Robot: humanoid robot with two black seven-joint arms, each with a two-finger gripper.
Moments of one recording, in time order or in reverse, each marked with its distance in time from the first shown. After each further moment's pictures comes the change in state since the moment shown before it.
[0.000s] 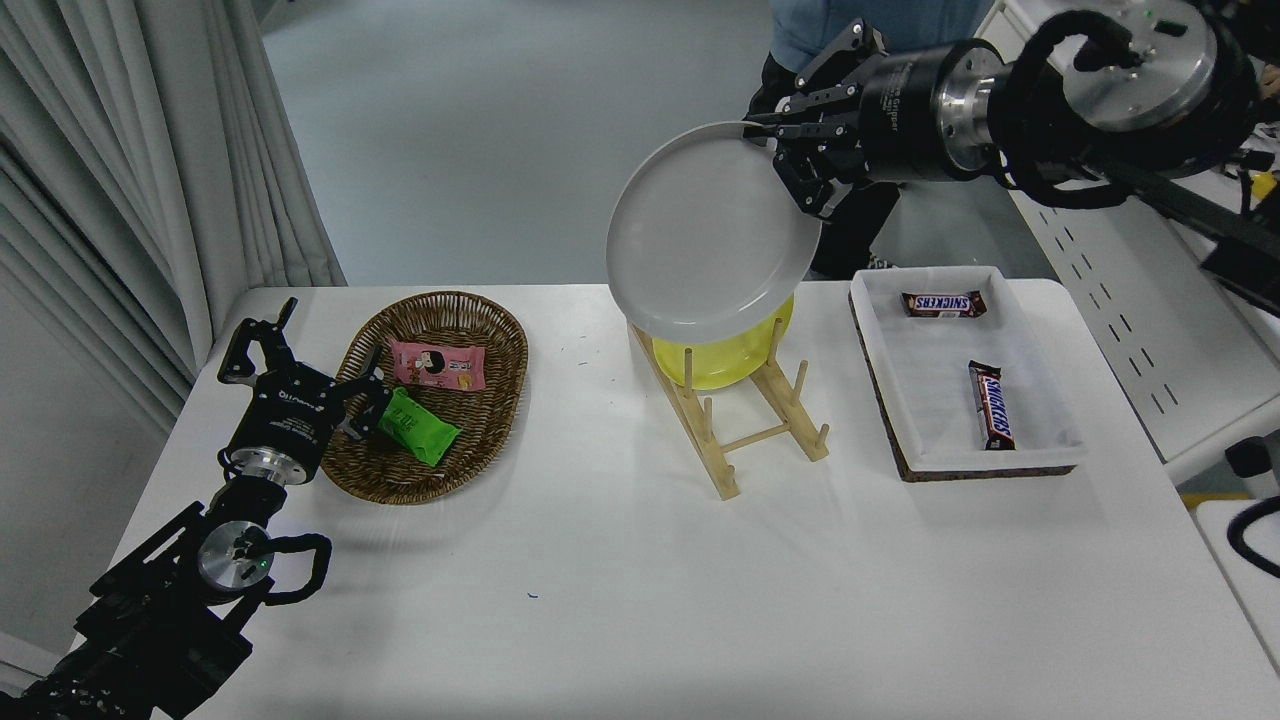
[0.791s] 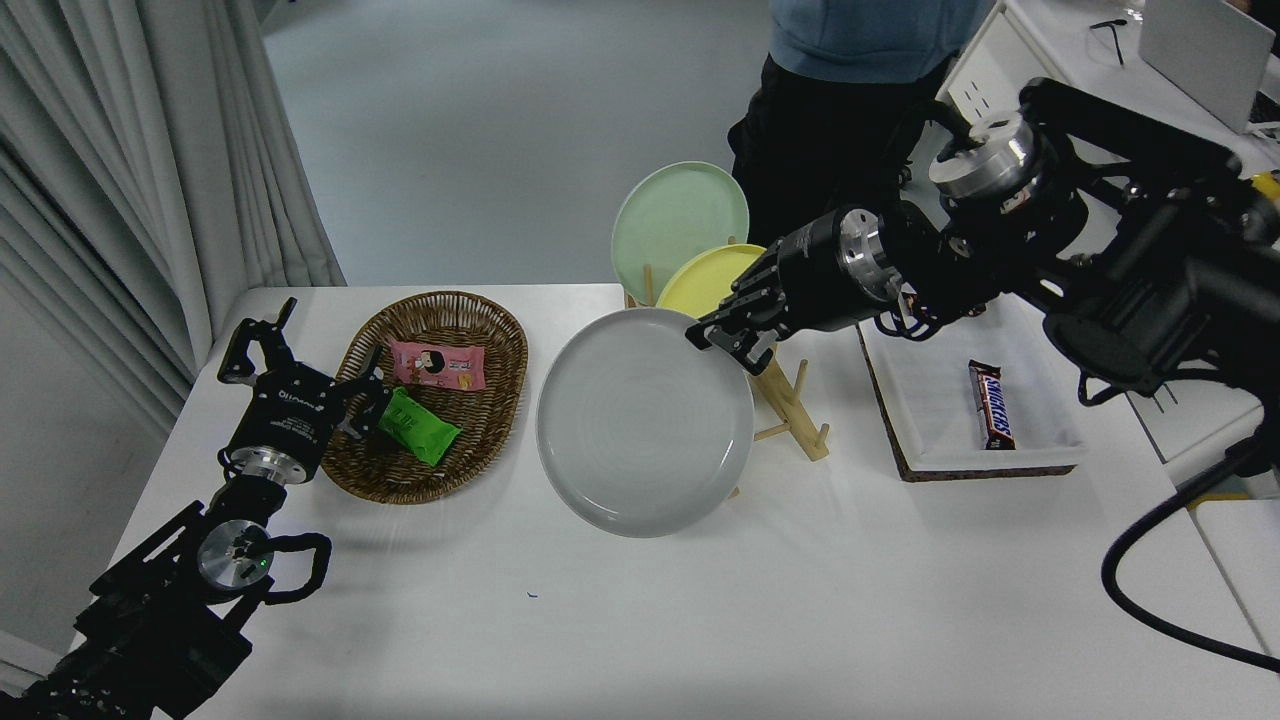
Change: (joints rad) left arm 0.000 0.000 0.000 0.000 0.000 0.000 0.000; right arm -0.231 0.237 0.010 -0.298 0.103 -0.106 -0.186
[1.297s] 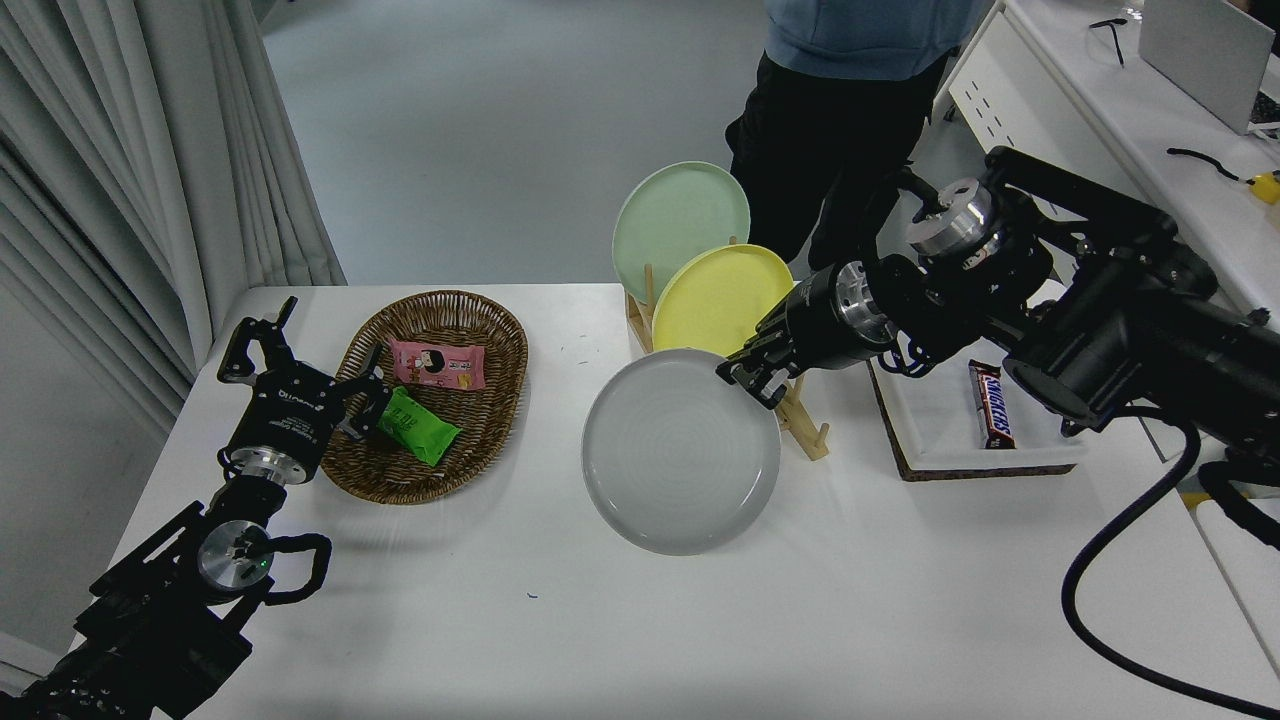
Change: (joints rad) left arm 0.000 0.000 0.000 0.000 0.000 0.000 0.000; right arm -0.125 0.077 0.048 -0.146 -0.120 -0.002 0.002
